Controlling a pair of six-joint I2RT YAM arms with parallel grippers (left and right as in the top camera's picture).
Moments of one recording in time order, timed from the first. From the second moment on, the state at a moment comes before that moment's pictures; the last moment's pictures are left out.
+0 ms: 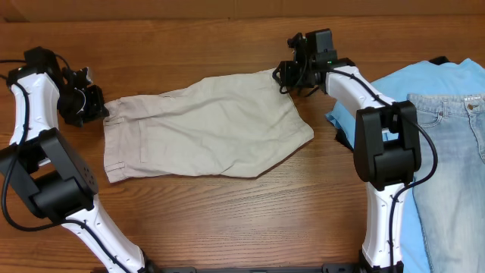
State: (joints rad) left arm 0.43 2.17 1.79 -1.10 0.28 0.11; right arm 0.20 2.32 1.72 -0.37 -0.42 0.20
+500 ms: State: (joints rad) left arm 0.43 2.17 1.79 -1.11 0.23 0.06; right arm 0.15 2.32 1.72 -0.40 -0.57 0.20
